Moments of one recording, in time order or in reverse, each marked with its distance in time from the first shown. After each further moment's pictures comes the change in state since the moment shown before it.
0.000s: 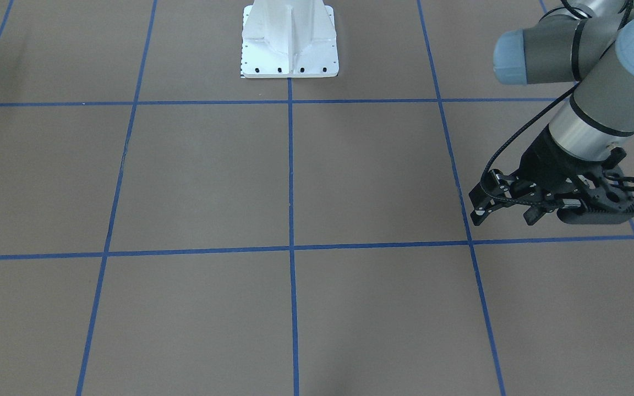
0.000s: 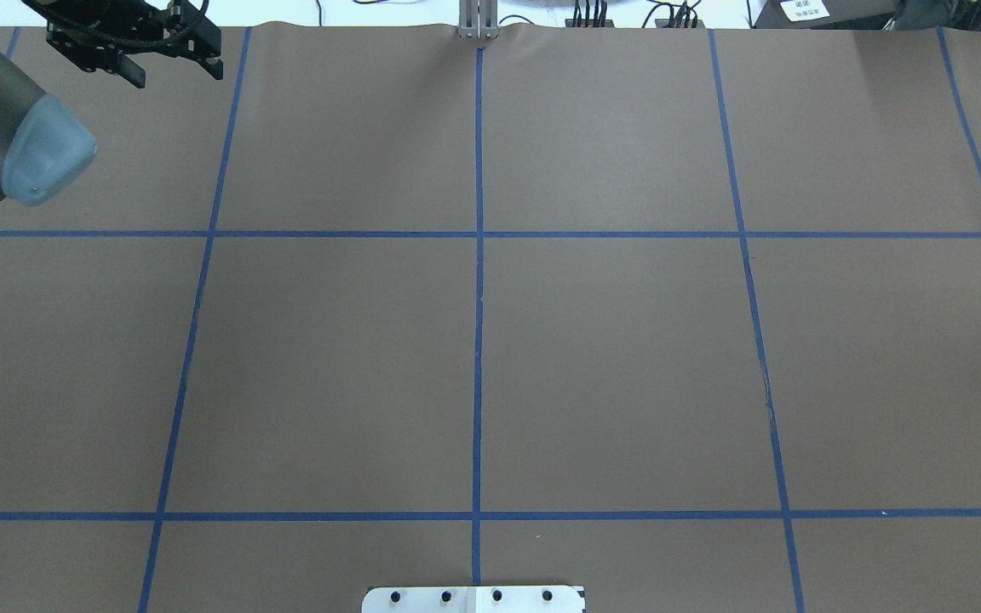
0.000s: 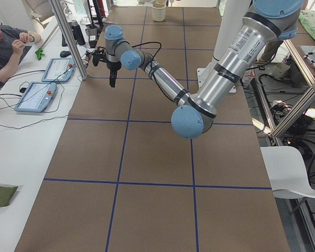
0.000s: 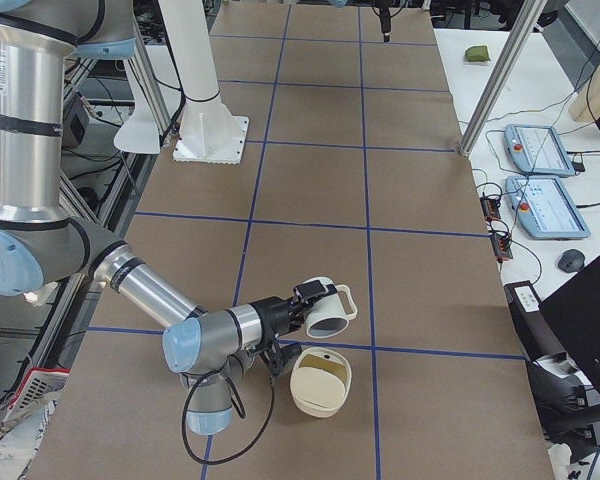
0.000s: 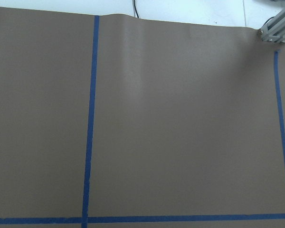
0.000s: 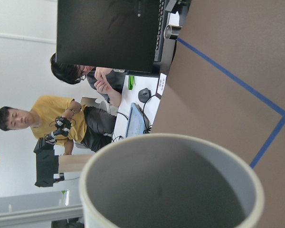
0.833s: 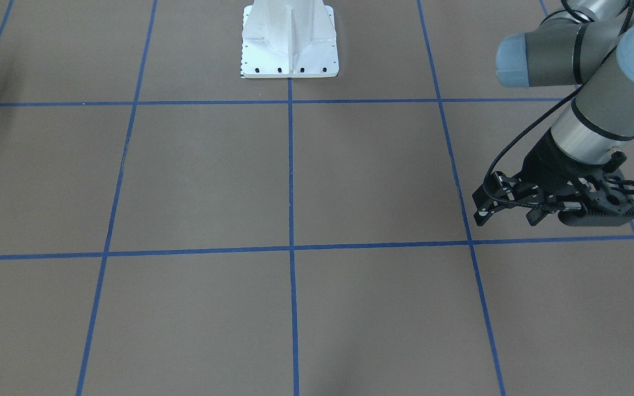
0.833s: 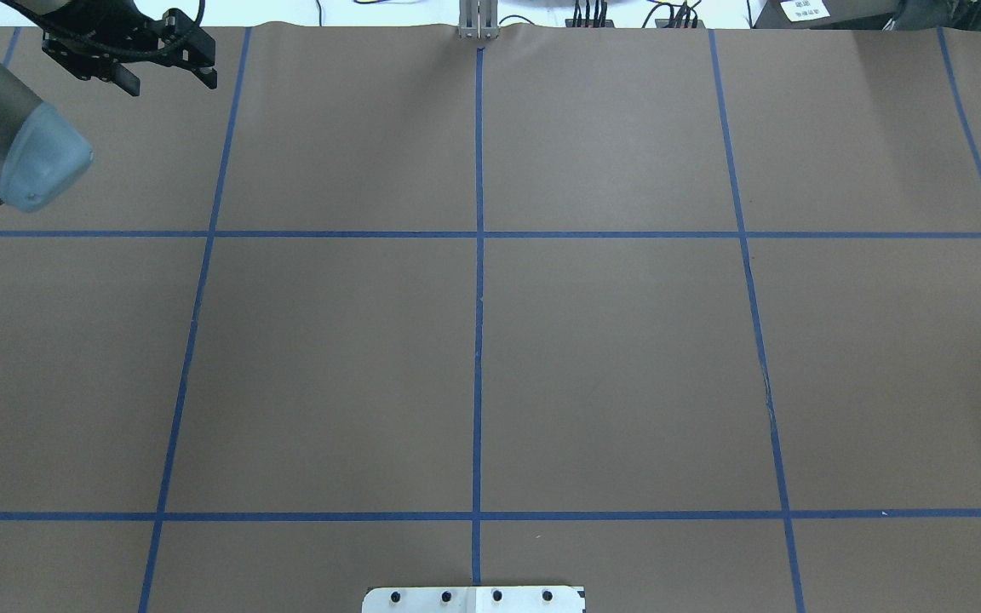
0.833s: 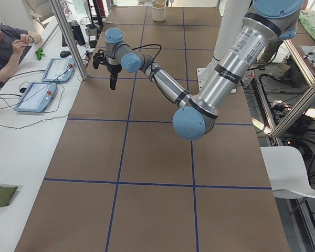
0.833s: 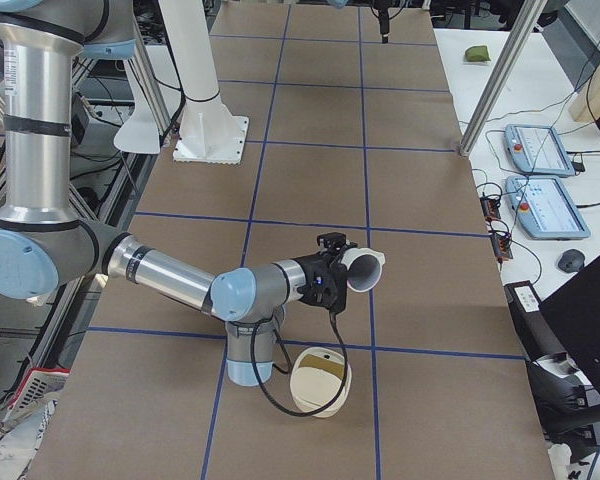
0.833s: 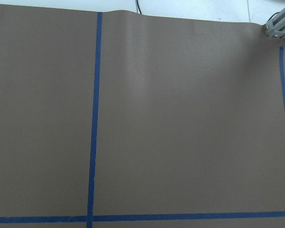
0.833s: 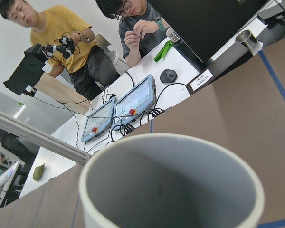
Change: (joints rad) left arm 0.001 0.020 0.008 -0.007 -0.002 0.016; right arm -0.097 0.052 0.202 -0.380 0.022 -0.704
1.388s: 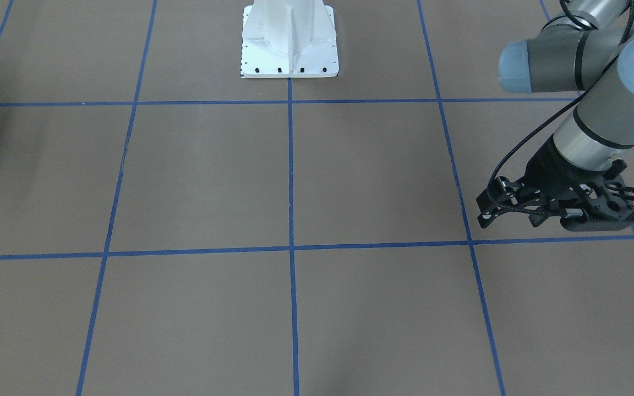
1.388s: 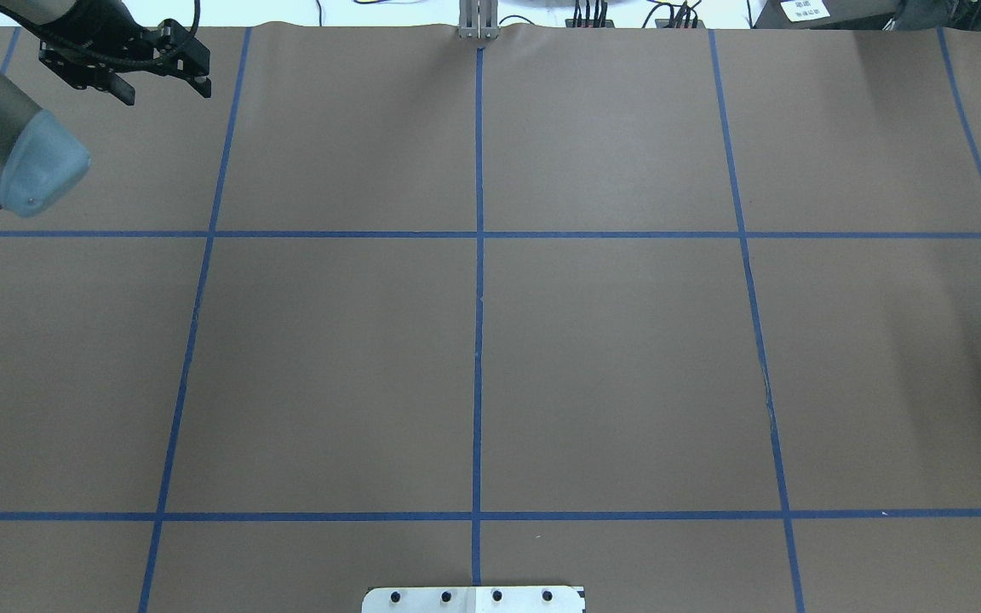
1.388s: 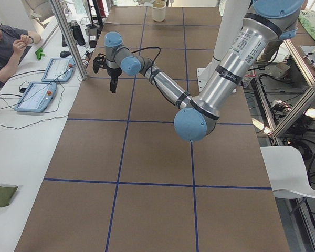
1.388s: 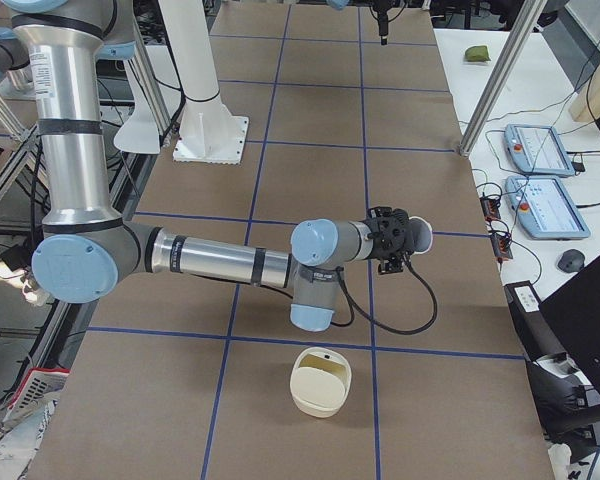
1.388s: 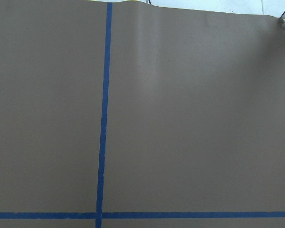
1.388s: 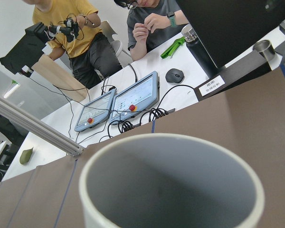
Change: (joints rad) left arm 0.001 0.012 0.013 -0.005 -0.005 0.001; right arm -0.168 0.155 0.024 -0.336 -0.184 -0.466
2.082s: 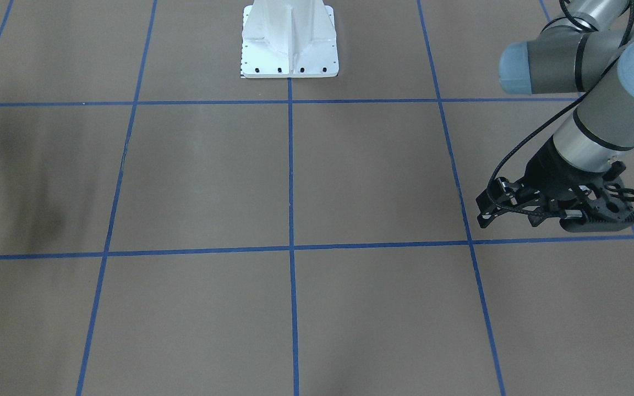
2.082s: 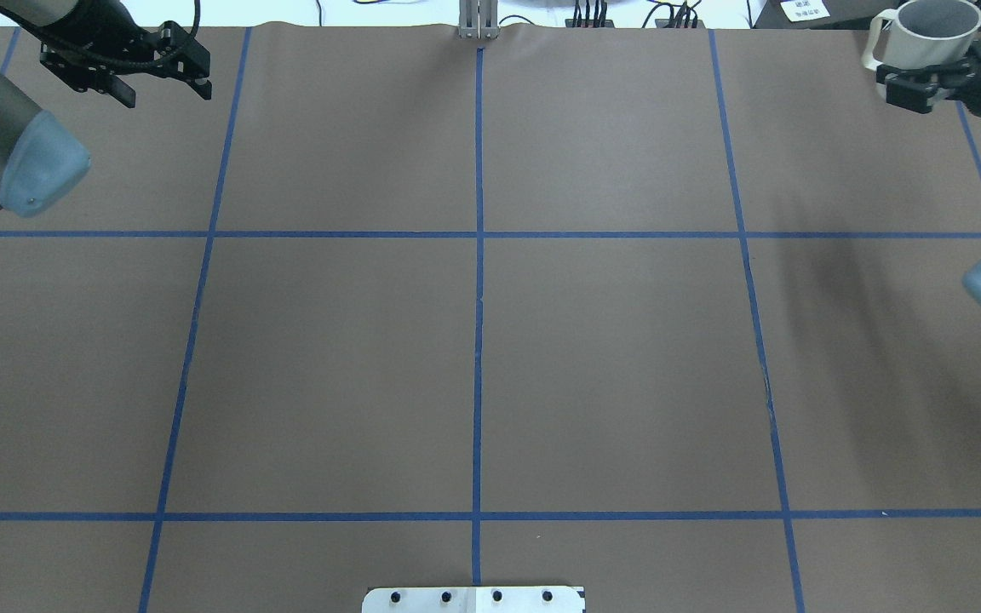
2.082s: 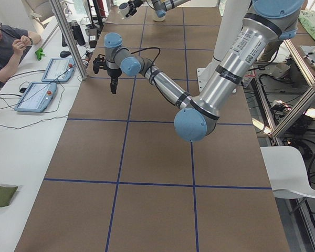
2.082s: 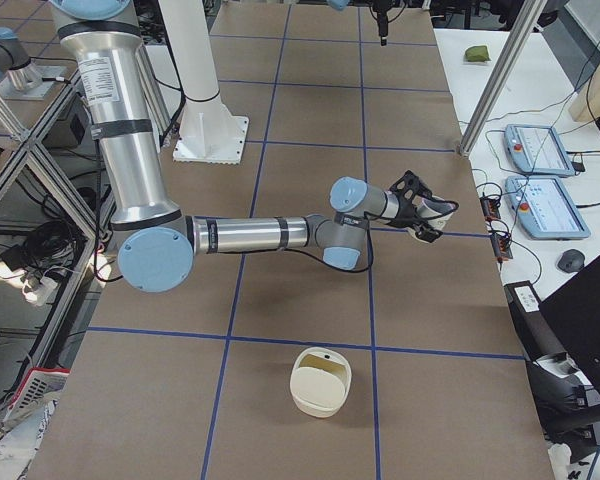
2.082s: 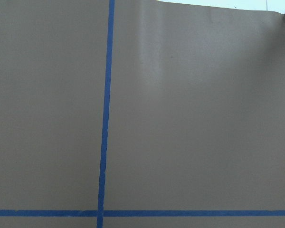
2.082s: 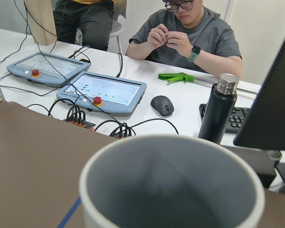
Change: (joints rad) left arm 0.000 0.000 0.004 -0.001 -0.008 -0.001; right arm -0.359 0.156 0.002 -0.256 -0.583 -0.533
